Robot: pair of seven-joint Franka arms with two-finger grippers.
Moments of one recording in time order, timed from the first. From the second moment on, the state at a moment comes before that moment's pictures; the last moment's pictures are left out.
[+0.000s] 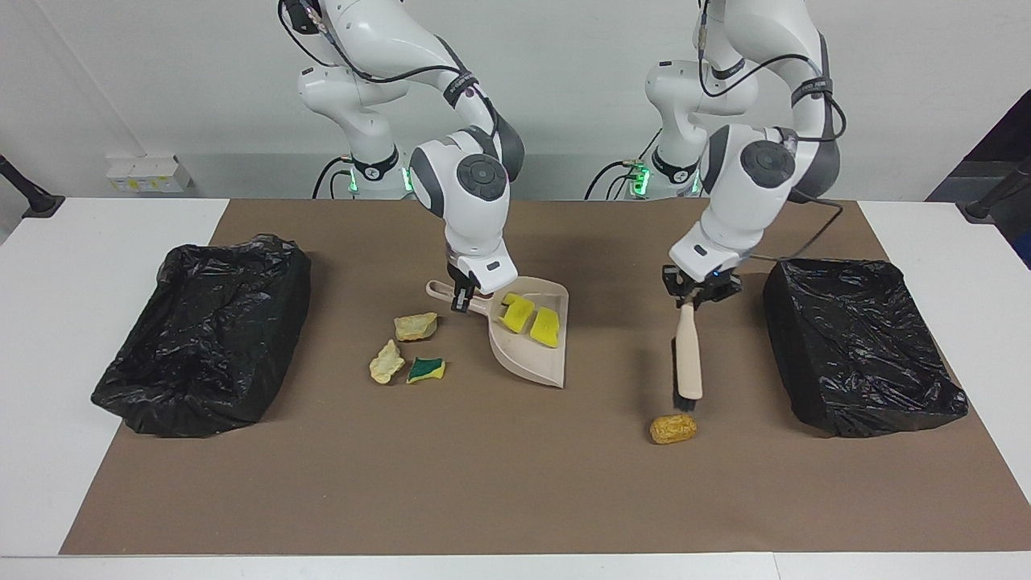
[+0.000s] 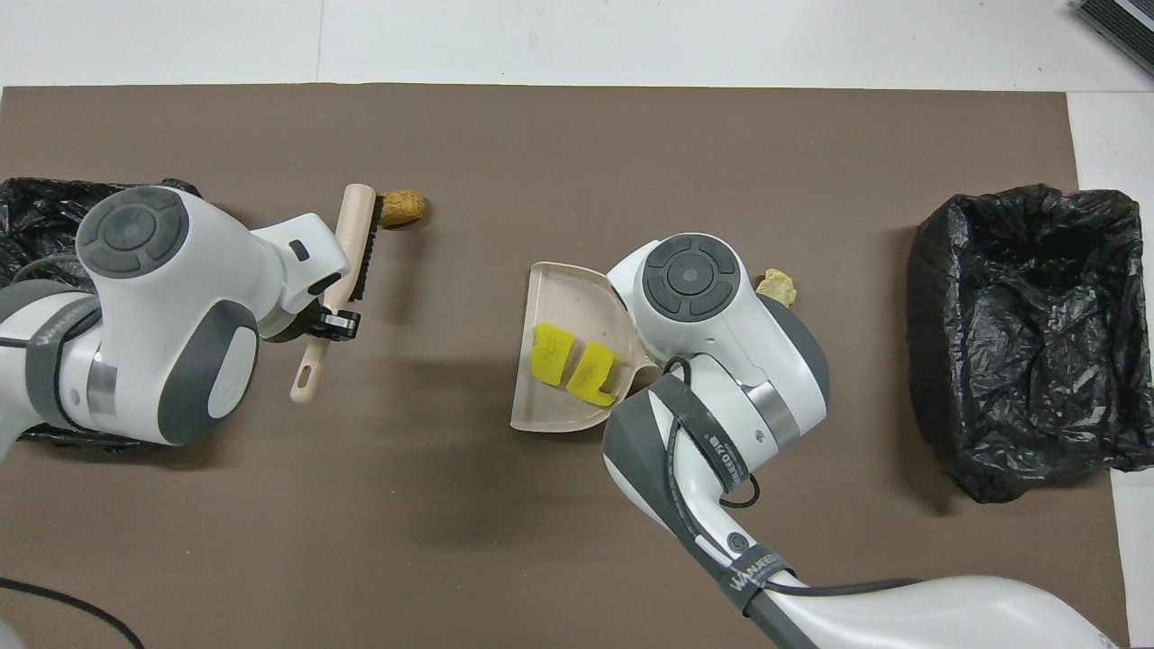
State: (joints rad) left arm -0.24 0.15 -0.01 -1.93 0.03 2.05 0.00; right arm 0.34 0.30 0.17 -1.80 -0.16 1.95 -0.80
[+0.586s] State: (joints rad) left arm -0.14 0.28 -0.03 -1.86 0.04 2.05 0.21; right arm 0.34 0.30 0.17 -1.80 -0.16 1.95 -0.80
